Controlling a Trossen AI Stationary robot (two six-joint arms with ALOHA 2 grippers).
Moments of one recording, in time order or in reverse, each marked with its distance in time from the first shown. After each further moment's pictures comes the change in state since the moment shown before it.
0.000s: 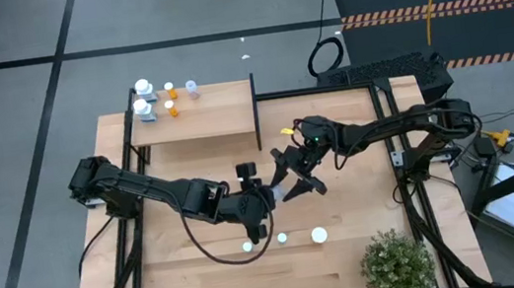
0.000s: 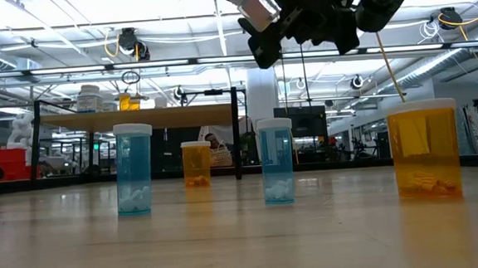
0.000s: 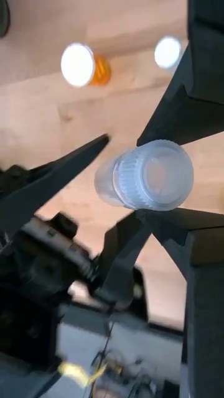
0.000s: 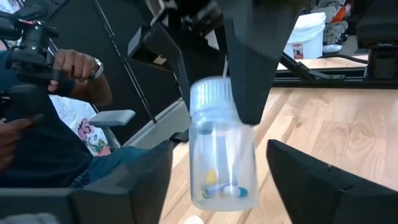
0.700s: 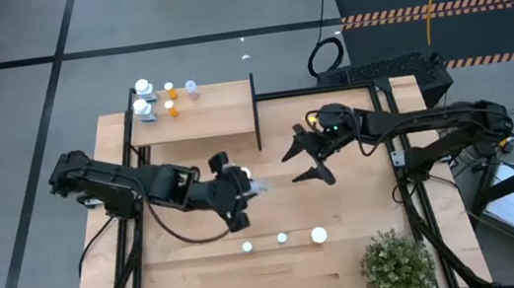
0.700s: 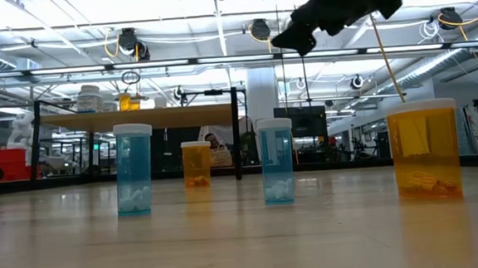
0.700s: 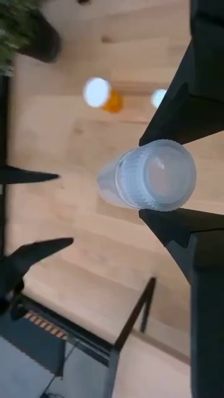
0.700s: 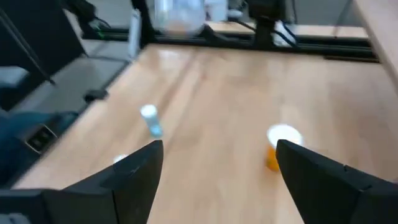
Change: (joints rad) left arm 0.022 -0.169 0.002 -0.169 0.077 -0.299; right arm -0.038 -0.308 0.001 -0.534 0.354 -0.268
